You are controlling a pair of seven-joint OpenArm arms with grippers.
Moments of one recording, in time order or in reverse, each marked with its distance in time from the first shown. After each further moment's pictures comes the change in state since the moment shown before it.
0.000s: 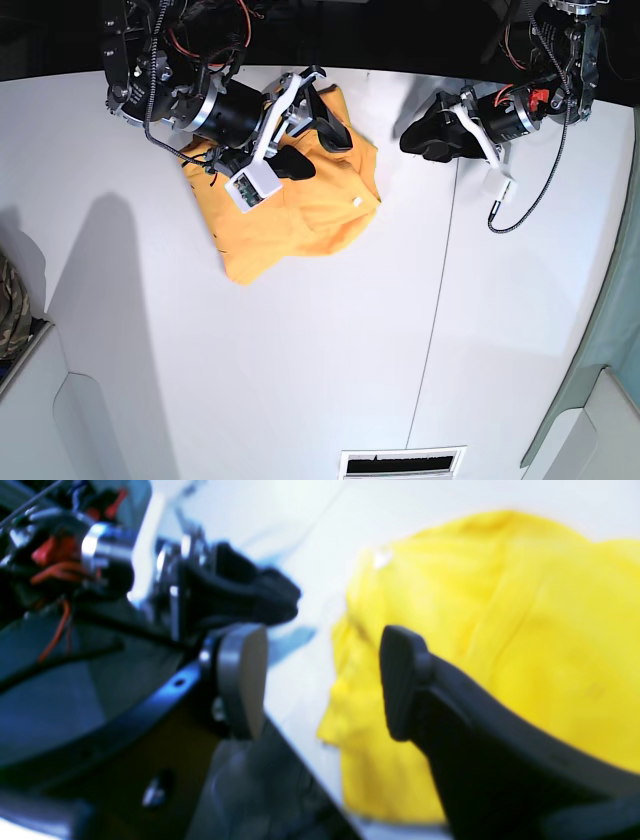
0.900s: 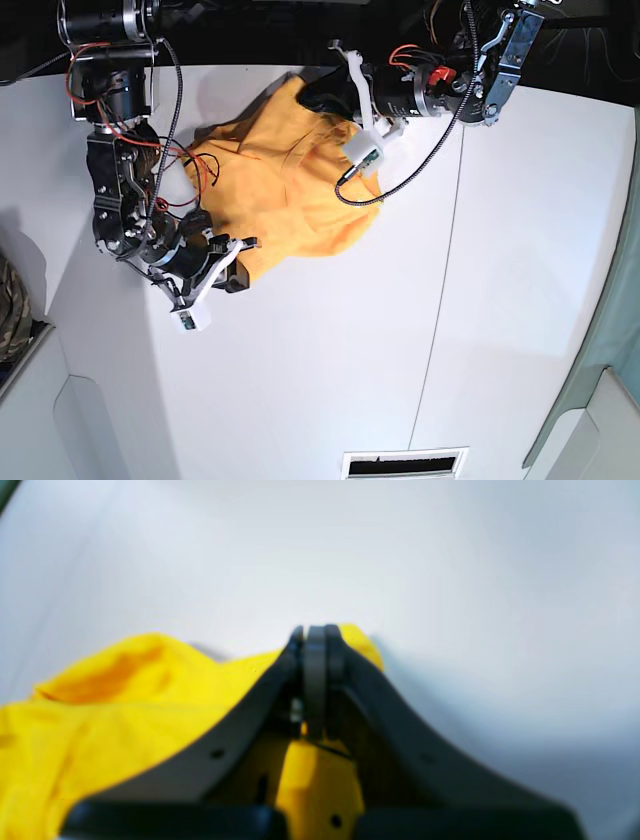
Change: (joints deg) left arm 0.3 4.2 23.1 8.6 7.6 1.4 -1.0; right arm 31.6 0.5 8.9 -46.9 -13.6 -0.5 15.2
